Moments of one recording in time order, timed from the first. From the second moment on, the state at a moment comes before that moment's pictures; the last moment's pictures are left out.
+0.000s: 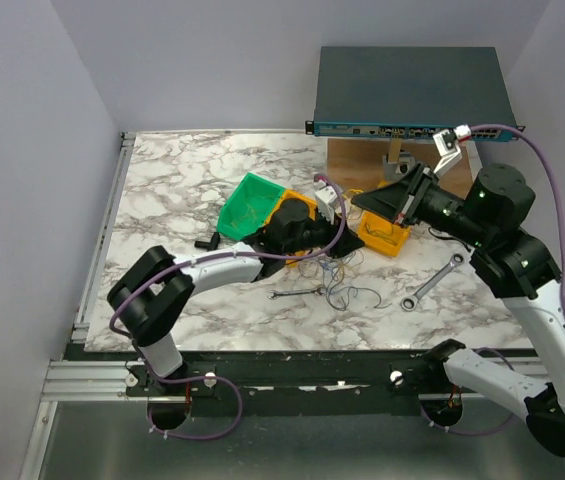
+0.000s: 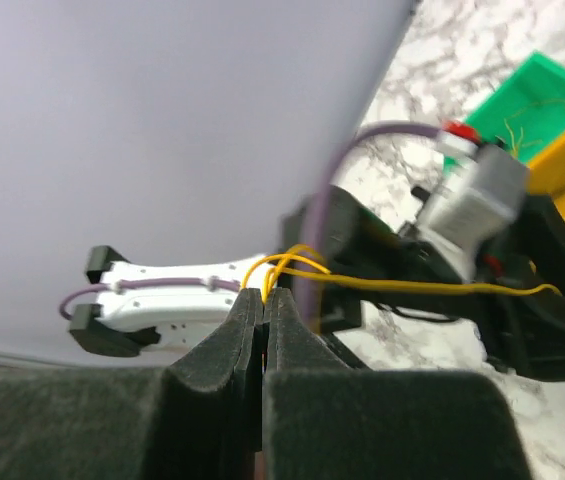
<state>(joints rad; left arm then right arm) -0.86 1.62 1.00 0.50 0.37 -0.38 0.50 0.93 1.28 -0.46 -0.41 0.83</state>
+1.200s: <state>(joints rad) -0.89 1.25 0.52 0.63 0.27 -0.49 0.50 1.06 1.63 -0.46 -0.20 0.76</state>
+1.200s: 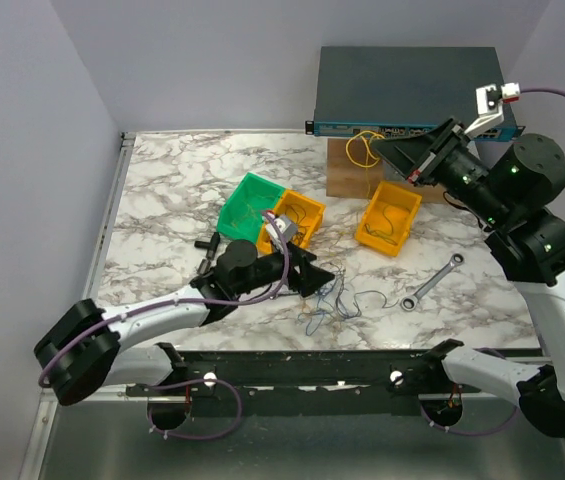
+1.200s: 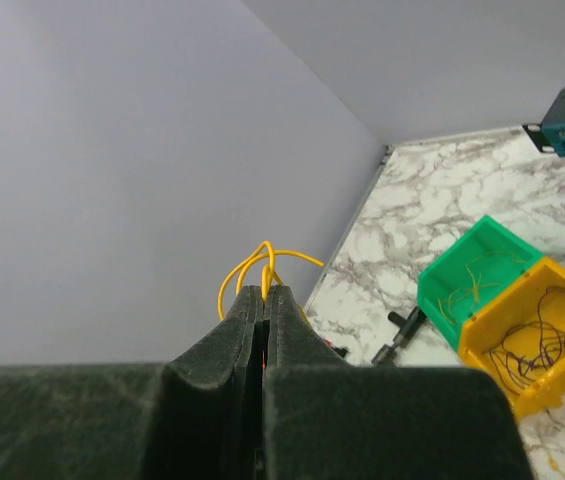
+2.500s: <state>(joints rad) -0.68 1.21 0.94 0.15 0.23 -0.24 0.50 0.92 1.01 -0.32 -0.26 0.72</state>
